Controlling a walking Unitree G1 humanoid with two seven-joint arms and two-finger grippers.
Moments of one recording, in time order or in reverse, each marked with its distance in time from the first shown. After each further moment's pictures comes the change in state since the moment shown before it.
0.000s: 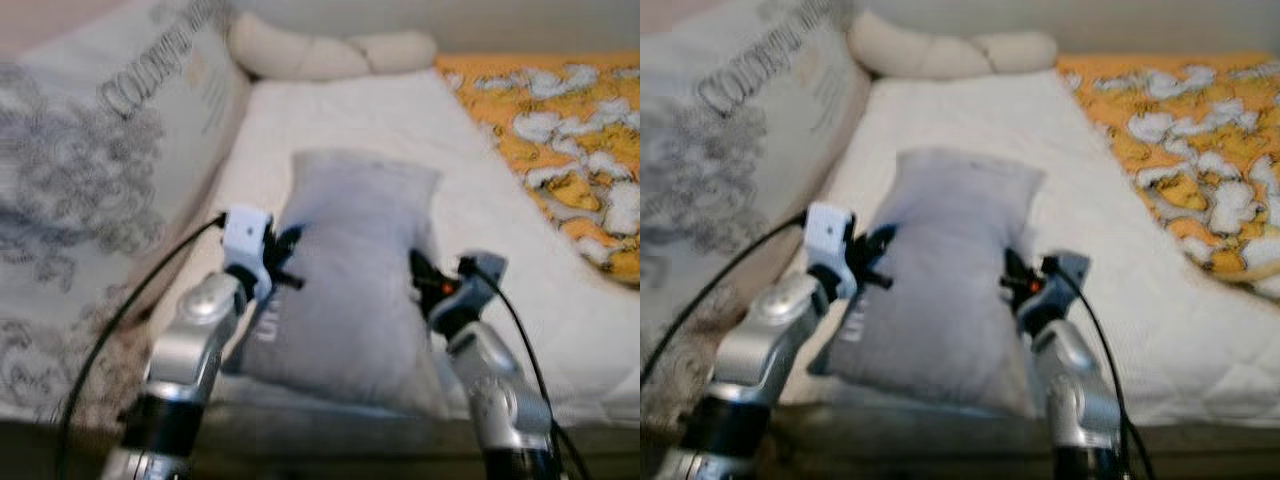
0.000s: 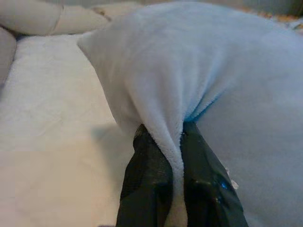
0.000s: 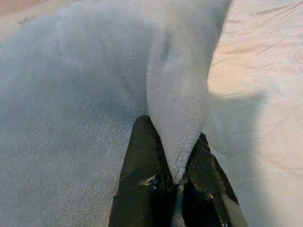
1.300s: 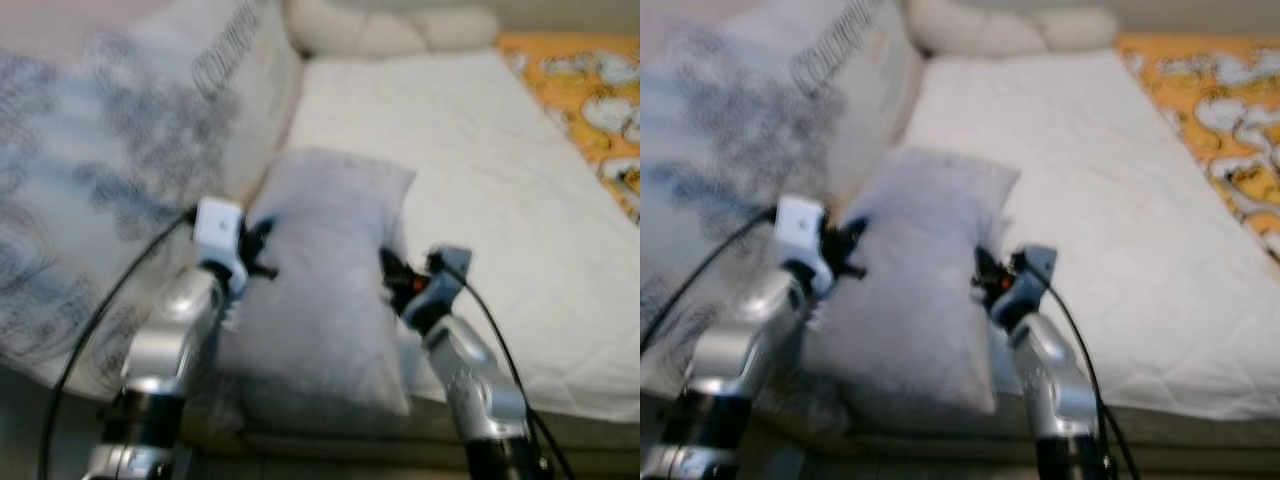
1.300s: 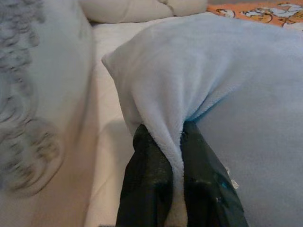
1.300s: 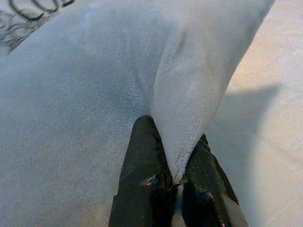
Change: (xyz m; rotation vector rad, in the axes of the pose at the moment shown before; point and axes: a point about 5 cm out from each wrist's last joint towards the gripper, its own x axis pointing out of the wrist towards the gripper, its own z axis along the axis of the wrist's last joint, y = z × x) left arm -0.005 0.028 0.006 0.010 -0.034 0.110; right arm 0.011 0.021 -0.007 -0.056 0.045 0.115
